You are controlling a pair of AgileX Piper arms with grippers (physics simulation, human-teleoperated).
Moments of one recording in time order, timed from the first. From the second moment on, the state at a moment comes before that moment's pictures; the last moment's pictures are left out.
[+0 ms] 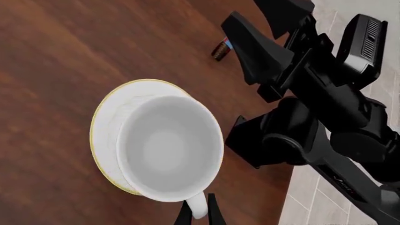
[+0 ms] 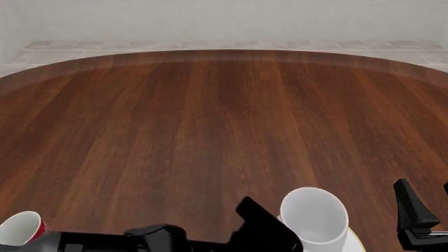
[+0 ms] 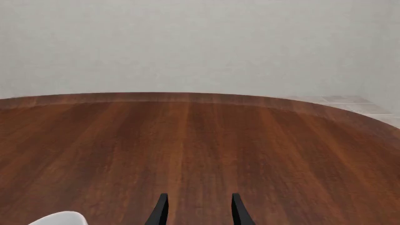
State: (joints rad) left arm -1.35 1.52 -0.86 0.08 -0.53; right arm 0.00 0.01 -0.02 0.01 0.00
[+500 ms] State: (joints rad) left arm -1.39 1.59 -0.88 0.04 -0.56; right arm 0.00 0.01 -0.02 0.01 0.00
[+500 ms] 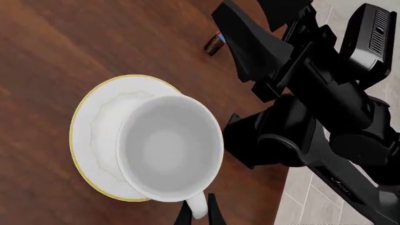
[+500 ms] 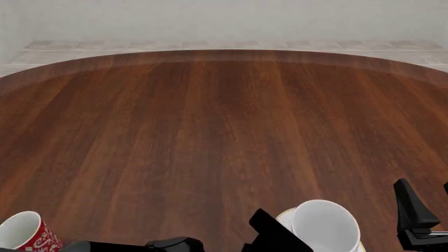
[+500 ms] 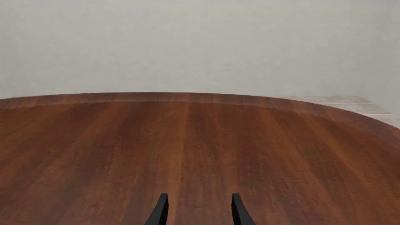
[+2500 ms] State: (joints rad) left arm -1.41 1.74 -0.90 -0.04 -0.58; right arm 0.00 0.01 -0.02 0.01 0.00
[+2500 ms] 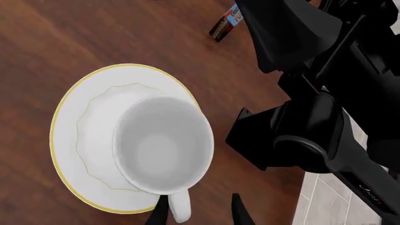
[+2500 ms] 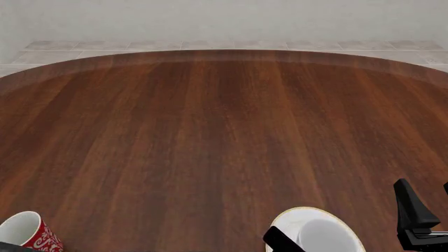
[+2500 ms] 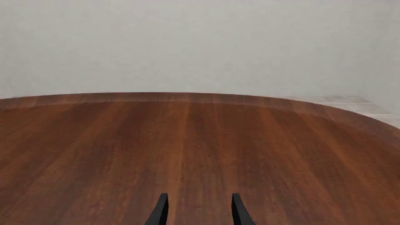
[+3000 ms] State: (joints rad) left arm -1.41 1.69 -0.90 0.01 -0.57; right arm 0.00 0.01 -0.02 0.01 0.00
